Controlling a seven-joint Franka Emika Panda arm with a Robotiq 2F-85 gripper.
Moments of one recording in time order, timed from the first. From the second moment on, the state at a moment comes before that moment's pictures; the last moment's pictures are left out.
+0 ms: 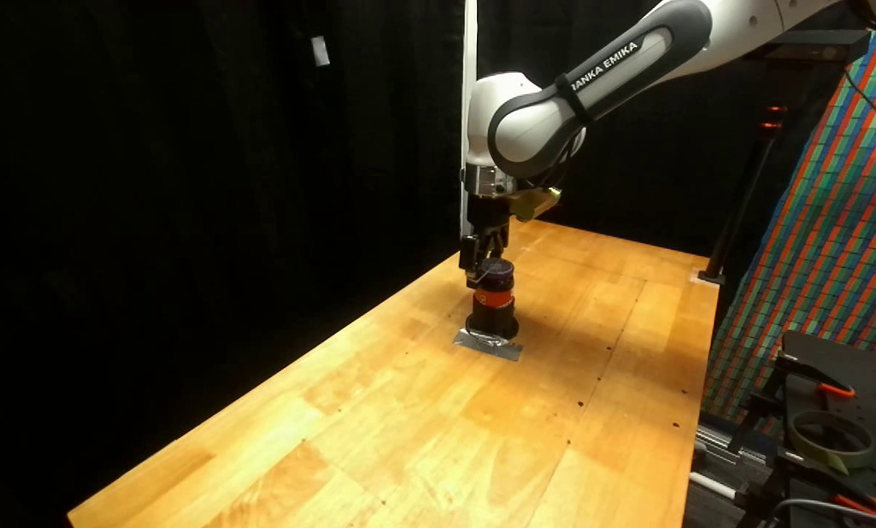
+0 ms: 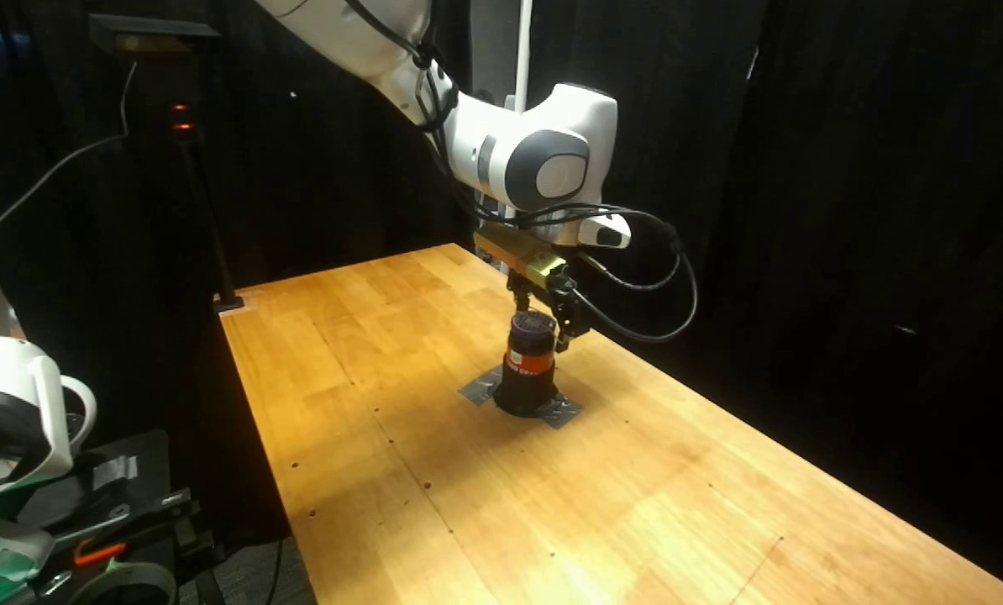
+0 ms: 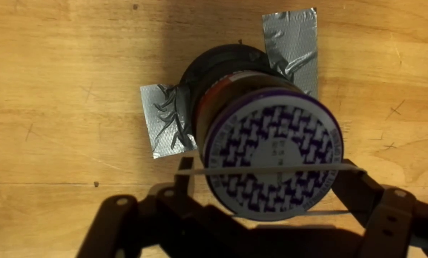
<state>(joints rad) 0.09 0.68 0.07 -1.55 0.03 2.23 0.00</state>
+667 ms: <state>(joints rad) 0.09 0.69 0.06 -1.55 0.03 2.27 0.00</state>
